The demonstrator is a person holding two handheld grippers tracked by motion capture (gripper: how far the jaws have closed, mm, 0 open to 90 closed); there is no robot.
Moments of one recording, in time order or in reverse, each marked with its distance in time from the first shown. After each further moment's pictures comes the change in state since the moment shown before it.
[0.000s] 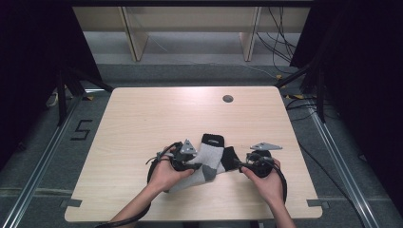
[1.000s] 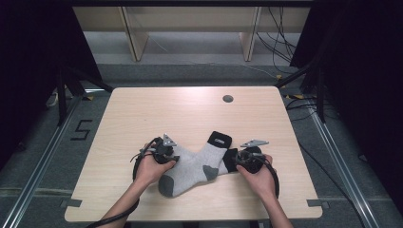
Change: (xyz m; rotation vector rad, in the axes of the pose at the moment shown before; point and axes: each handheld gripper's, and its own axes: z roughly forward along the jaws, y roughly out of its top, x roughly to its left) left arm 0.057 -0.037 -0.011 0.073 0.198 -0.140; right arm 0.010 0.011 0.023 0.119 -0.069 -0.055
